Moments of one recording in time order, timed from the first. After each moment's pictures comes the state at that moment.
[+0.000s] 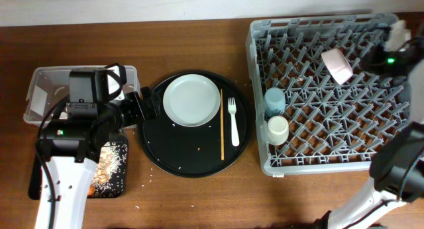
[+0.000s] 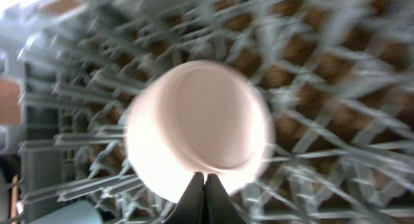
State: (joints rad) left arm -0.07 1.23 1.28 -0.95 0.21 -0.36; right arm -0.47 2.00 1.76 -0.84 -0.44 -0.13
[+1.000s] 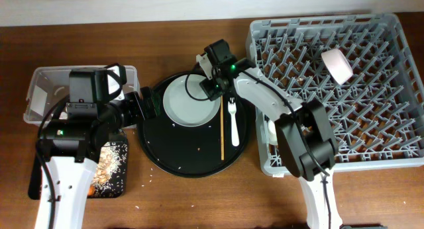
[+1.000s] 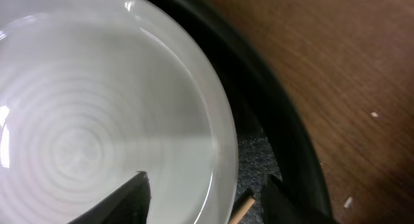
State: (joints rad) left arm -0.07 1.23 1.28 -0.95 0.21 -0.36; right arm 0.49 2.26 1.76 -0.61 -0.07 -0.14
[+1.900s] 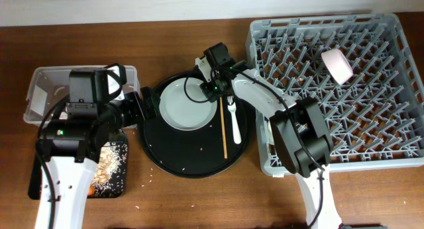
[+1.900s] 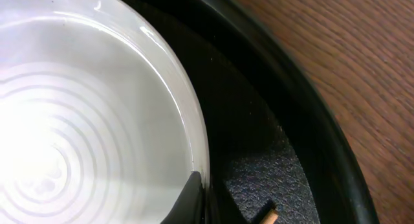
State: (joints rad) left arm -0.07 1.23 1.28 -0.95 0.21 -0.36; right arm 0.49 2.30 1.77 -0.58 -0.12 -0.13
